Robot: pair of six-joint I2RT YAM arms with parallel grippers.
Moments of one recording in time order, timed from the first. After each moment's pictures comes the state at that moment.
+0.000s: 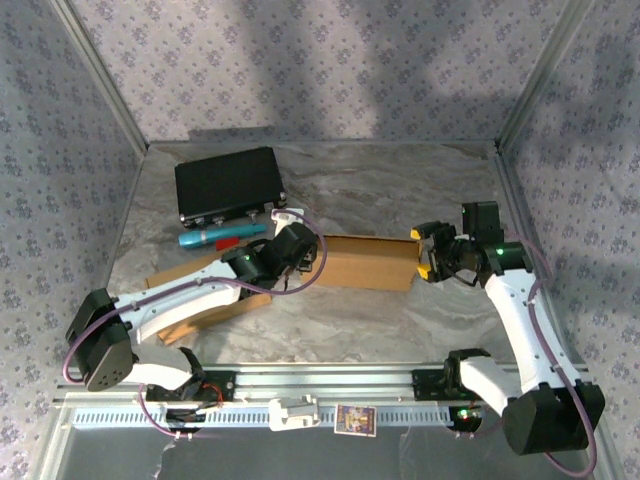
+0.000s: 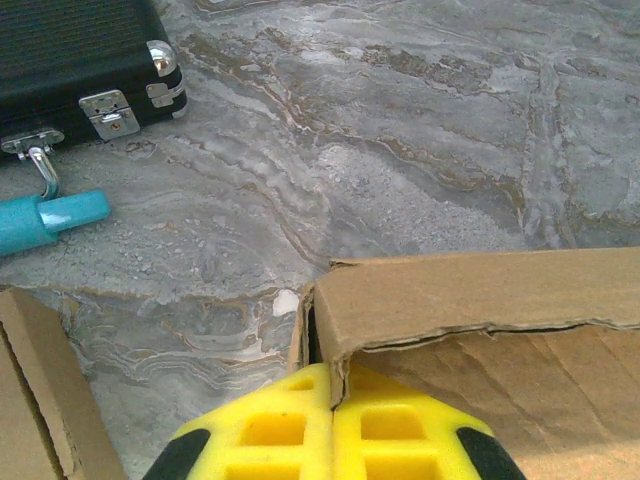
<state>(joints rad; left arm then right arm) -0.97 1.36 1.00 -0.46 -0.47 -0.66 0.08 1.00 0.92 -0.86 -0.44 1.36</state>
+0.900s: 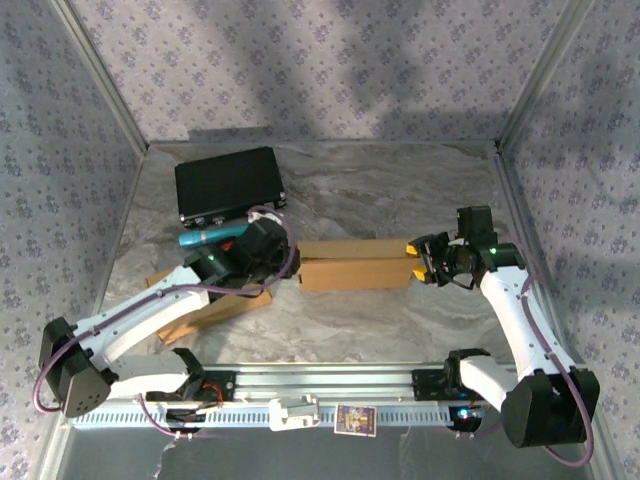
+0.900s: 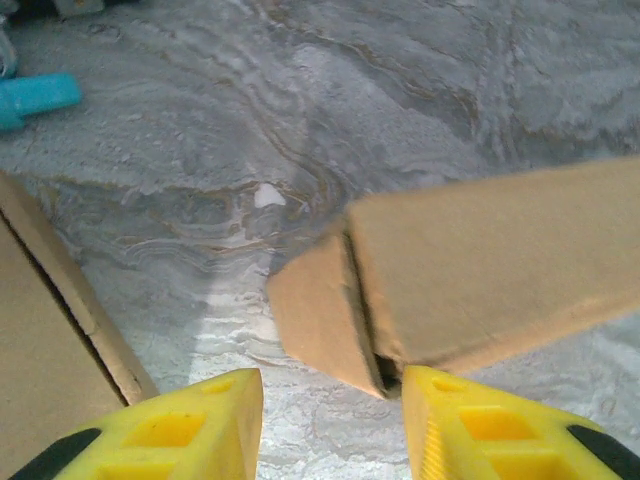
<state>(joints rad) -0.84 1.17 1.00 -0.67 -0.17 -0.72 0.07 1.04 0.85 -0.84 -0.48 1.24</state>
